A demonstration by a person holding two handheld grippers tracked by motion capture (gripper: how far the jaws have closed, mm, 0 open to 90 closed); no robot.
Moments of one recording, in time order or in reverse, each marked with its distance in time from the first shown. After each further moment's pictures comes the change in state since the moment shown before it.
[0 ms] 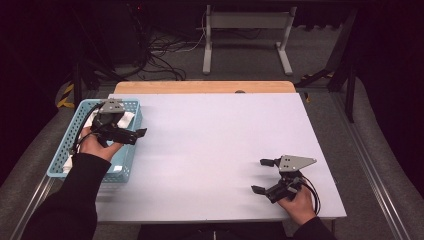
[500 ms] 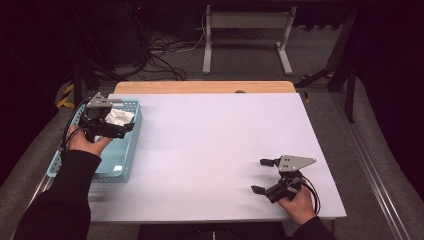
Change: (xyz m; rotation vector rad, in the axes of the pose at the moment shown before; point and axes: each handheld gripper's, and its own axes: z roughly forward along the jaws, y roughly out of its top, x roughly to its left) left arm 0.031 -0.009 -0.007 0.020 0.053 -0.036; right arm 0.000 0.000 0.001 0.003 0.000 -0.003
